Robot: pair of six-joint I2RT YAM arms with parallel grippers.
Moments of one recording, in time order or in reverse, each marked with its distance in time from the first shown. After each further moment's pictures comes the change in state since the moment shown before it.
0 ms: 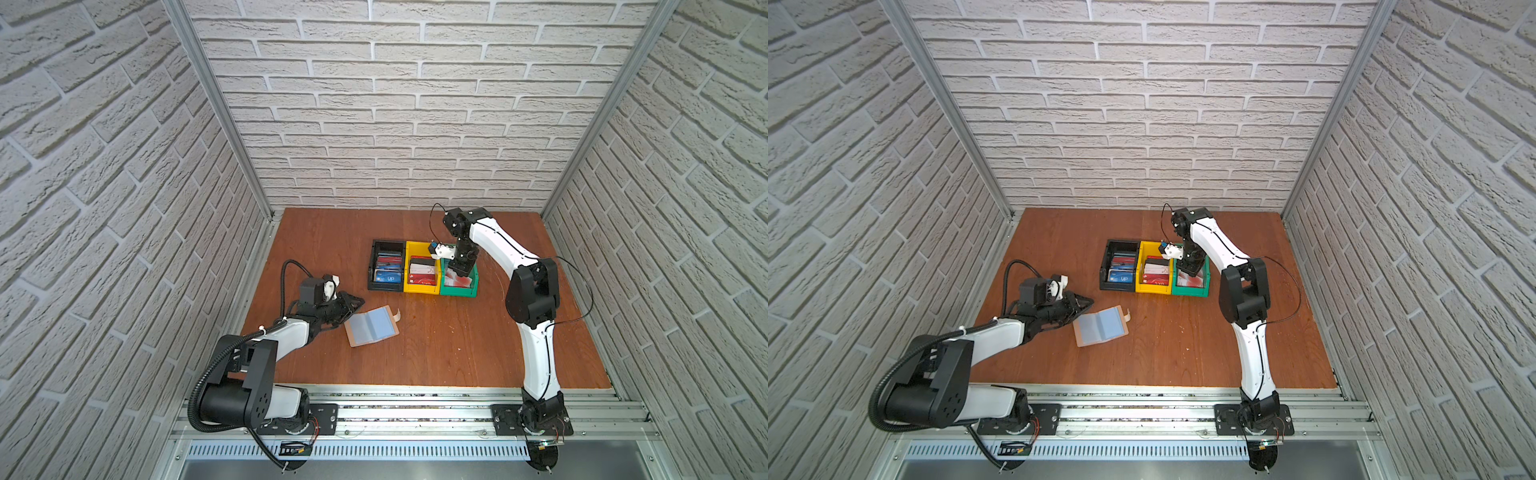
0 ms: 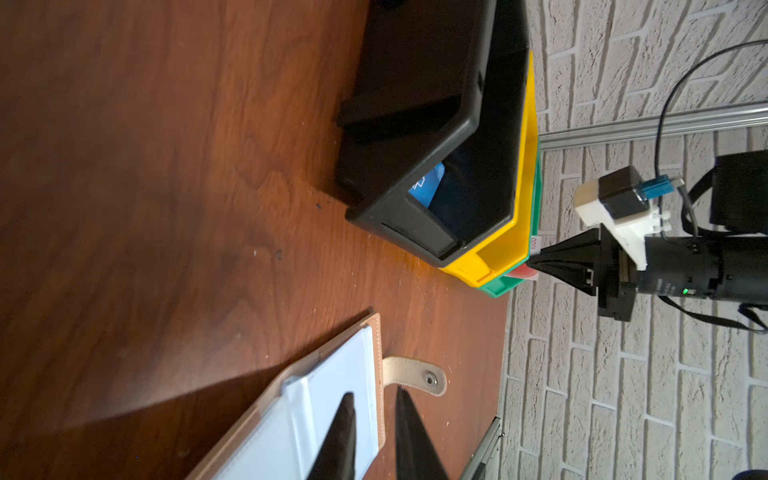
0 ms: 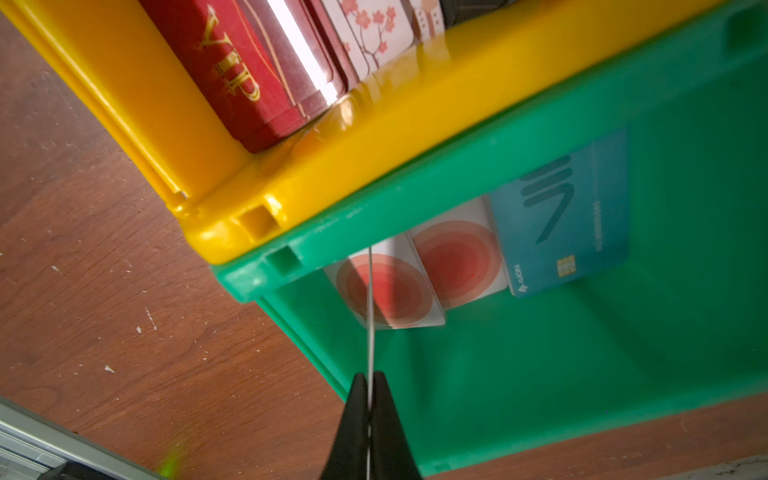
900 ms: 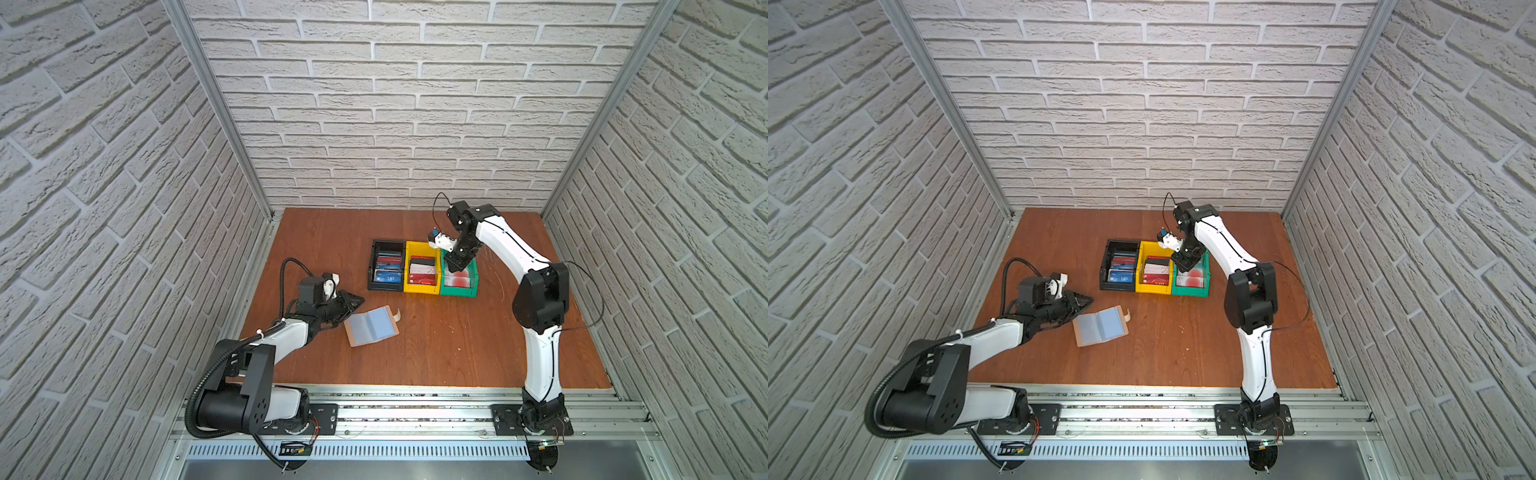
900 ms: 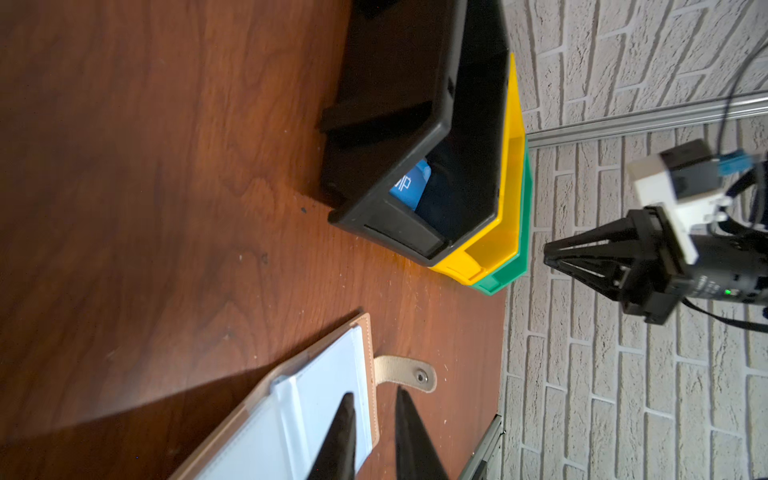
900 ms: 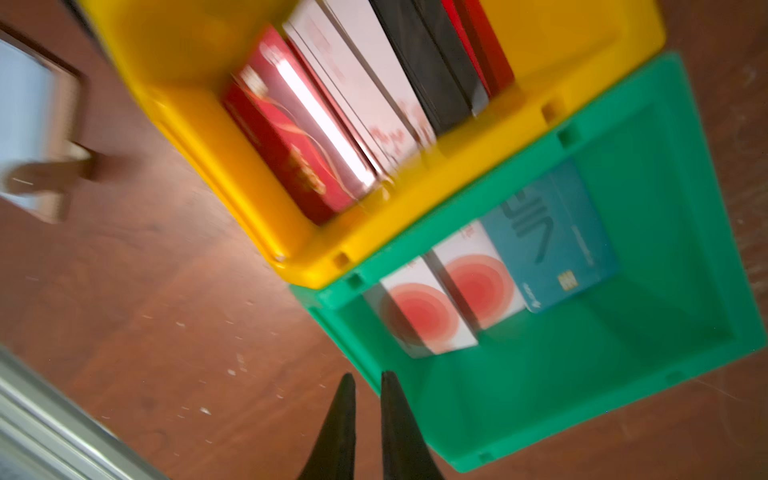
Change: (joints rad) left arm 0.001 -0.047 0.009 -0.032 0.000 0.019; right arm 0.004 -0.159 -0.087 0.111 -0.285 0.200
